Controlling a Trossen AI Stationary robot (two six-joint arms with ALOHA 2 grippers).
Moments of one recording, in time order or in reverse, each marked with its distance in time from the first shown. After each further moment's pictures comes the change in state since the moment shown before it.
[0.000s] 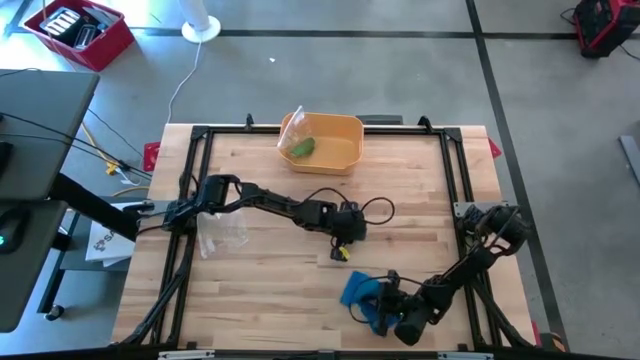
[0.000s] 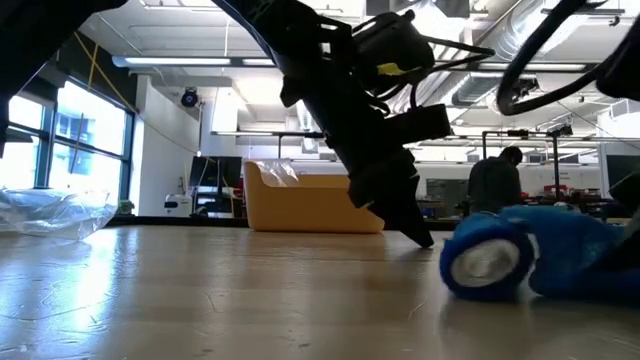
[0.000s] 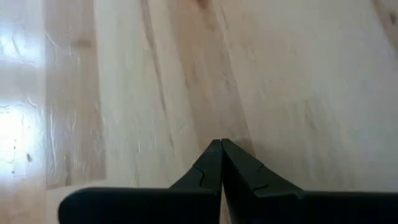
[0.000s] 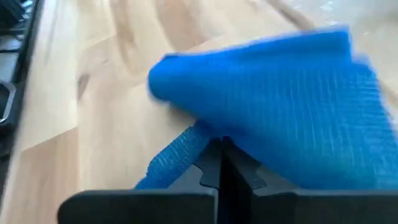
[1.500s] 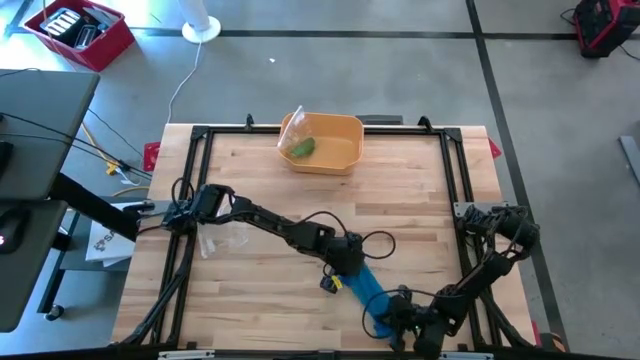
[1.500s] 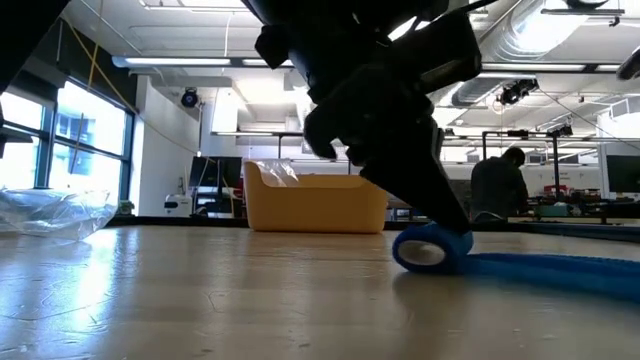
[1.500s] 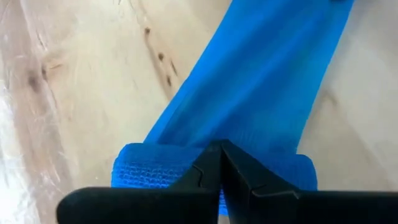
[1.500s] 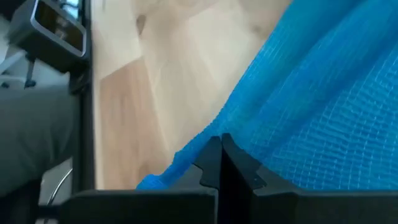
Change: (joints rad) left arm -0.116 0.023 0.011 -0.033 0.111 0.076; right arm 0.169 0.006 0.012 -0.078 -0.146 0.180
